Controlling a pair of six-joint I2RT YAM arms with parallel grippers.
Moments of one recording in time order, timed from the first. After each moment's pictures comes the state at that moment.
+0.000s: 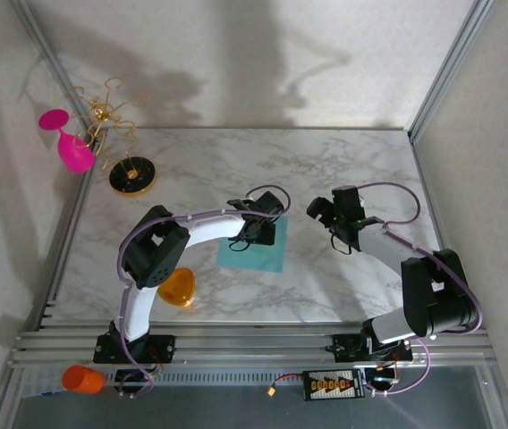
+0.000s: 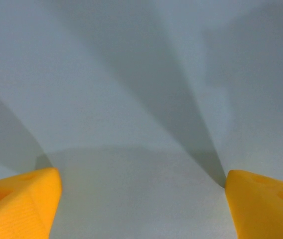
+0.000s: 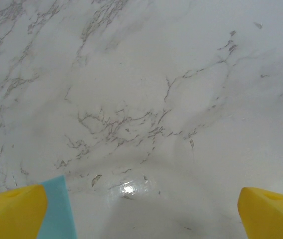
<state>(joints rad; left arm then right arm) -0.79 2.06 1.41 -0.60 -0.23 -0.70 0.31 1.45 0.74 -0.15 0.05 0.83</state>
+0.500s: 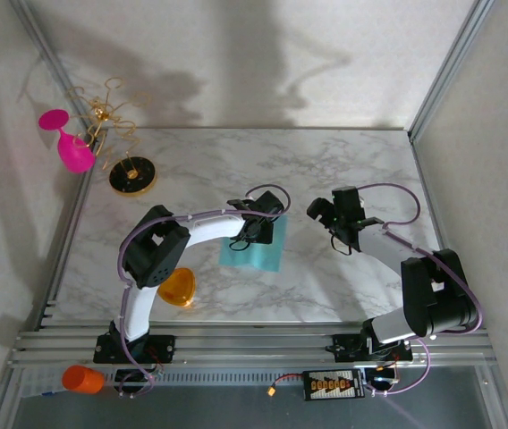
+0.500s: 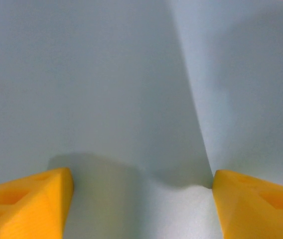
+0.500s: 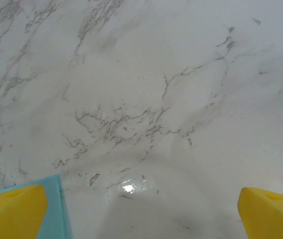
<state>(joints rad) -0.79 2.06 1.41 -0.59 -0.24 -0.70 0.31 1.45 0.73 -0.15 0.05 0.83</state>
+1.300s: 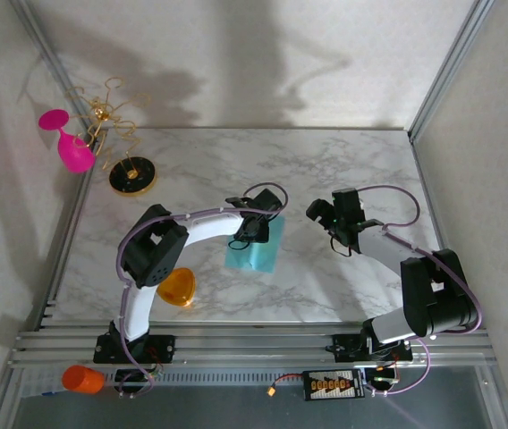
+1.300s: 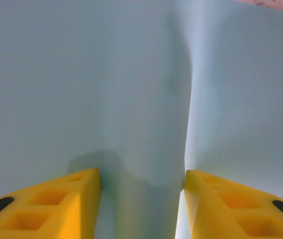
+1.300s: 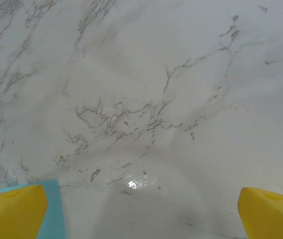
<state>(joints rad) -0.77 2.05 1.41 -0.61 -0.17 -0.74 0.31 1.45 0.71 -0.13 0.03 0.85</state>
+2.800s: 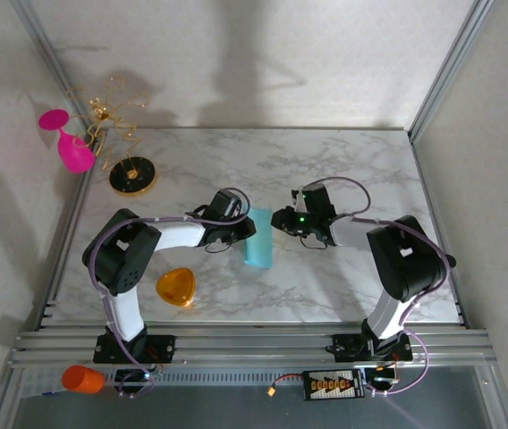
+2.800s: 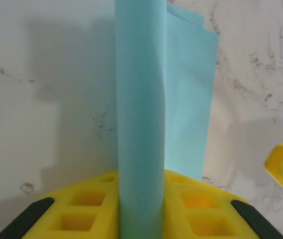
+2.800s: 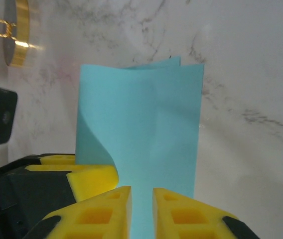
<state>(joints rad) -0.58 1.86 0.97 0.01 0.22 -0.88 0.48 1.75 0.84 0.13 -0.49 0.73</state>
